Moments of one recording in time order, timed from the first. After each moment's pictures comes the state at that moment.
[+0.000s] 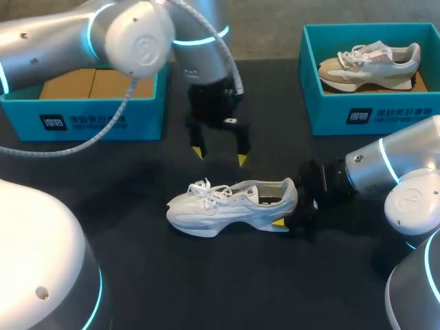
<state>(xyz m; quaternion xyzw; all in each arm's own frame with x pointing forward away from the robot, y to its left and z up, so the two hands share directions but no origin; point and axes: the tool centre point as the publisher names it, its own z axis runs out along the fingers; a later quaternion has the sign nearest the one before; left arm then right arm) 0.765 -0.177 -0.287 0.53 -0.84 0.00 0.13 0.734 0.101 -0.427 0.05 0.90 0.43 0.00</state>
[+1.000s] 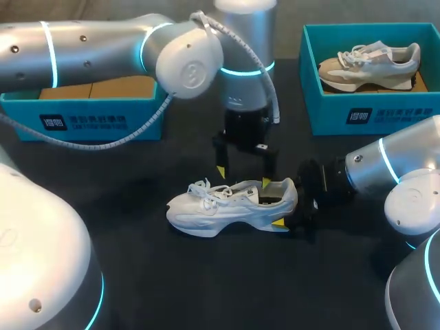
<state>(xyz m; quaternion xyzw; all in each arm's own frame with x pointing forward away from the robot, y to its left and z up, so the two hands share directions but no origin) 0.745 -0.222 -0.337 0.54 -0.84 -0.05 0.09 0.734 0.101 -0.427 0.05 0.90 0.43 0.00</state>
